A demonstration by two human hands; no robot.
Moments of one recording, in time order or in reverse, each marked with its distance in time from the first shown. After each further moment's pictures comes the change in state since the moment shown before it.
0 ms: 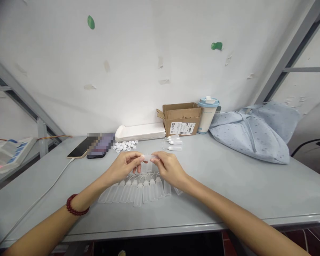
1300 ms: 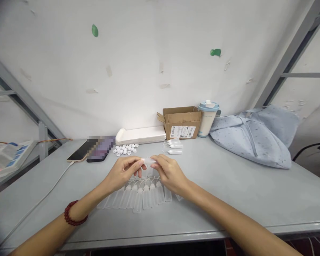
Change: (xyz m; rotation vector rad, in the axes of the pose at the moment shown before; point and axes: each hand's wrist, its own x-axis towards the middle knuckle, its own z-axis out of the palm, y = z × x) left_hand -0.008 0.007 0.002 0.114 0.080 0.102; right_hand -0.003 0.002 0.000 -0.017 0.037 -0.138
